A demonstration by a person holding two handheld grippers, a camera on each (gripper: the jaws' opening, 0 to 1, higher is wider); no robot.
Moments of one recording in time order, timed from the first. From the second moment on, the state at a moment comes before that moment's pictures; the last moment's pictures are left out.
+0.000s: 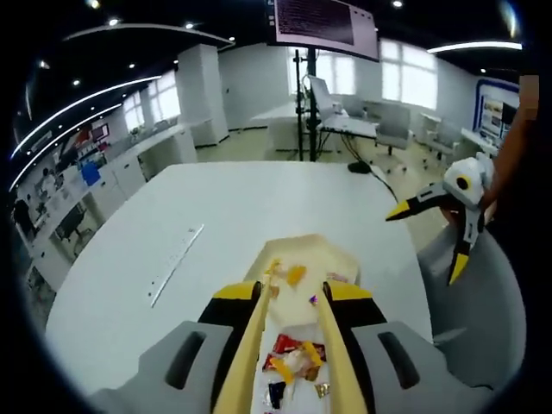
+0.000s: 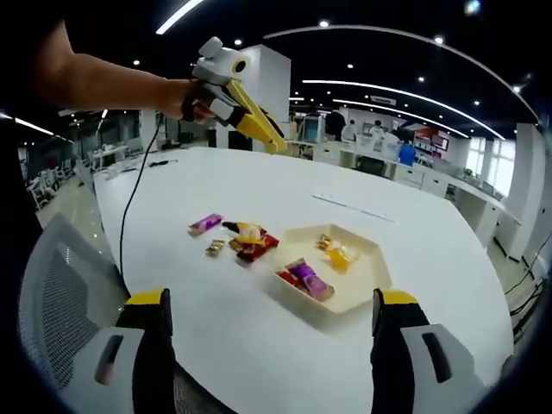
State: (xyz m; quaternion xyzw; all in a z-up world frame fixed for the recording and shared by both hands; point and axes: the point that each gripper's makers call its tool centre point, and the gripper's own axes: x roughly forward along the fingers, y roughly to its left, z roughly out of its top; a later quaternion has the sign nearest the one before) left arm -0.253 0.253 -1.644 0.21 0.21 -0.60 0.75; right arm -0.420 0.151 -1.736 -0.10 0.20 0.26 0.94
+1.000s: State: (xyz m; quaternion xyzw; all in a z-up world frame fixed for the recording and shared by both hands) left arm -0.274 0.383 -1.686 0.21 0.24 -0.53 0.79; right arm -0.426 0.160 -1.743 -0.12 0.22 0.28 0.93
